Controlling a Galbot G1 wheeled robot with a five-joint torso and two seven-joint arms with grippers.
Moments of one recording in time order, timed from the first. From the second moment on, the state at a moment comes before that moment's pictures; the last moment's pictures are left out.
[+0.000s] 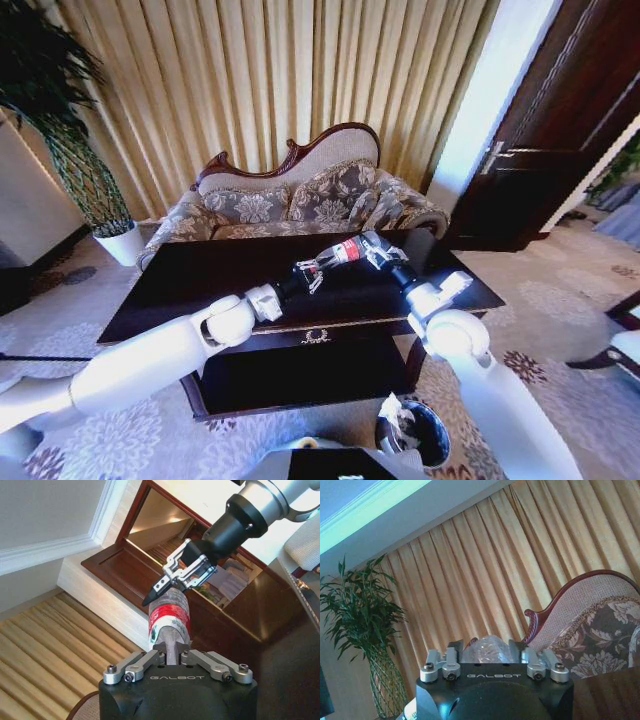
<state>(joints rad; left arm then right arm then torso) 0.37 -0.70 0.60 -1.99 -0.09 -0.03 -0.09 -1.16 1.01 0.45 2.16 0.99 -0.22 0.09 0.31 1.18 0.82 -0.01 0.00</state>
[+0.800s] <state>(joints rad) 0.39 -0.66 0.58 -2.03 -0.08 -0.03 -0.09 -1.18 1.00 0.50 2.17 0.99 -0.22 0.09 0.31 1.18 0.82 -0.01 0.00</state>
